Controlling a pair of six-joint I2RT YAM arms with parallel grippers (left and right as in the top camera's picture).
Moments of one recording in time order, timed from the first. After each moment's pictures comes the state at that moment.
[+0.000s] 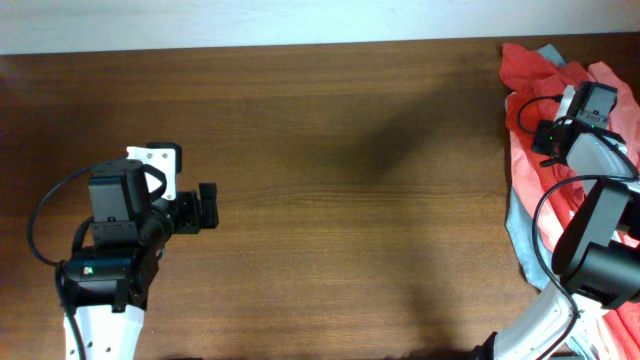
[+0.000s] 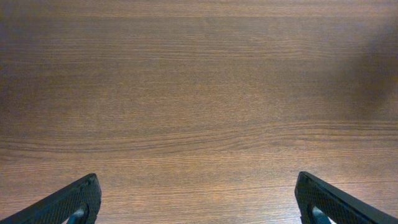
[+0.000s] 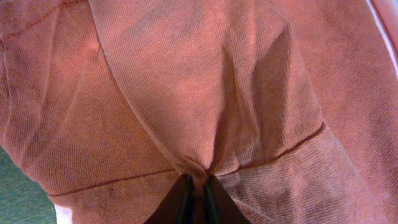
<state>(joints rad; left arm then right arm) 0.02 1.02 1.01 -0.77 0.09 0.00 -0.43 2.04 1.39 -0.33 0.11 -0.14</state>
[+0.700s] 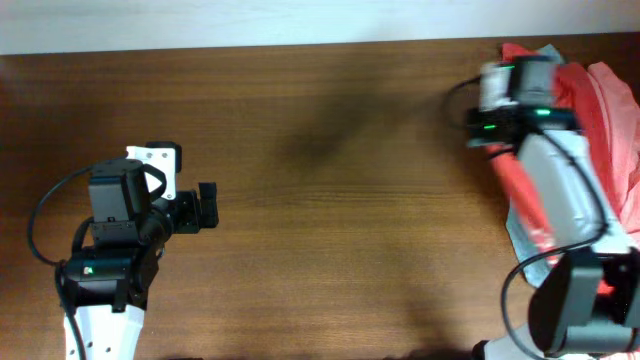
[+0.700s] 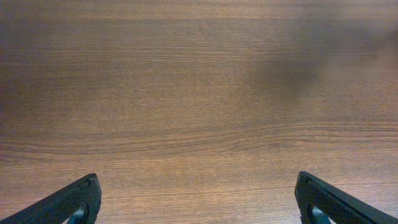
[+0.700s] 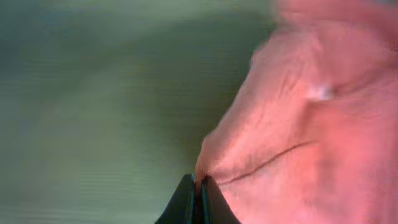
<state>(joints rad) 0.02 1.02 1.01 -0.77 0.09 0.00 -0.03 1.72 1.40 -0.69 0.03 -0.15</state>
